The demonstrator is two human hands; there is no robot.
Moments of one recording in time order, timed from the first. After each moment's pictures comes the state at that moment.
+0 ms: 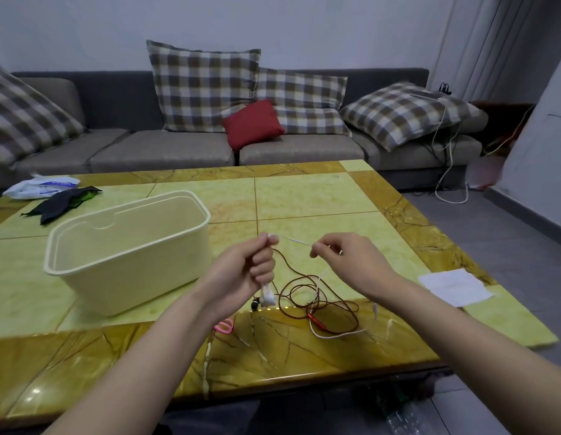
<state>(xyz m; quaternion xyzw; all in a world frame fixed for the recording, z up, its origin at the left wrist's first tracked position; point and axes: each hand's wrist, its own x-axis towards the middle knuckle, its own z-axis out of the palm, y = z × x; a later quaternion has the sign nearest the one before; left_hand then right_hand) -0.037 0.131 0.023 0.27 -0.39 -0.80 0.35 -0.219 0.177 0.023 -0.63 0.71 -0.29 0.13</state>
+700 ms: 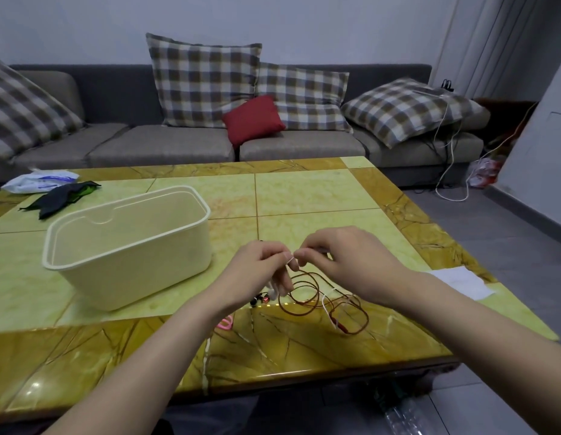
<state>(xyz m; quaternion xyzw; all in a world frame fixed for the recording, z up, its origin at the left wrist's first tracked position) -0.043 0.136 0.017 0.37 -0.75 -0.47 0.28 -0.203 0.196 0.052 -0.76 0.62 -0.19 0.04</state>
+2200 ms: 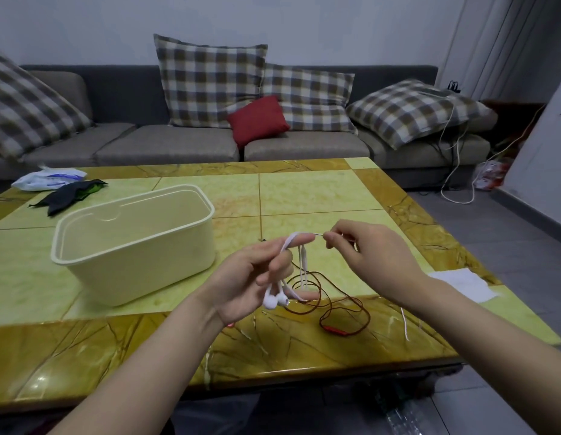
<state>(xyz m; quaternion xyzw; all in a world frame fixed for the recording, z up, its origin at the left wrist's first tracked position) -0.033 0.145 0.020 0.12 -0.41 -0.87 0.24 -0.225 0.198 0.038 -0.69 0.67 -0.28 -0.01</state>
